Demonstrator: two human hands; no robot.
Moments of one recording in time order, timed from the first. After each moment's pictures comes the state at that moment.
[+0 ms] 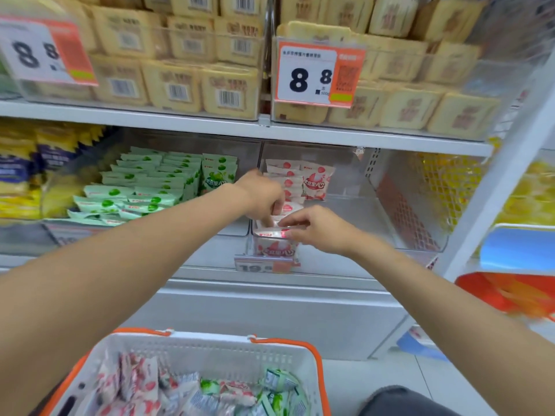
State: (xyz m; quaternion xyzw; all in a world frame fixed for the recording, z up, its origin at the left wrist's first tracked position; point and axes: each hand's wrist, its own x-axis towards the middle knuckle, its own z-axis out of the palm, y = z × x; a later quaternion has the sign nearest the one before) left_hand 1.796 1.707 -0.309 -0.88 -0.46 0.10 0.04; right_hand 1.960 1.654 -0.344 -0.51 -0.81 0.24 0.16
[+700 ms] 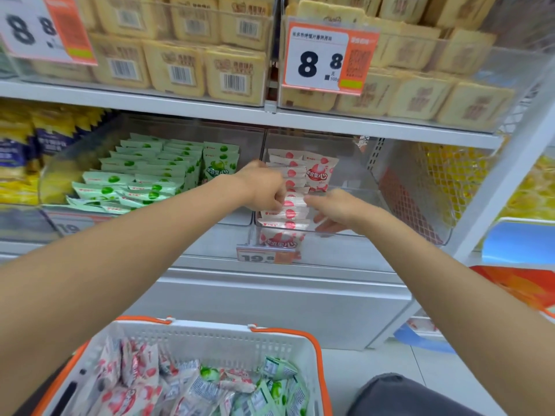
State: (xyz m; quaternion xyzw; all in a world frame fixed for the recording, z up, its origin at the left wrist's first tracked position) left_hand 1.788 1.698 -0.309 -0.88 -0.47 0.05 0.00; right_hand 1.966 1.667 -0.327 -0.68 -0.57 0.41 0.18
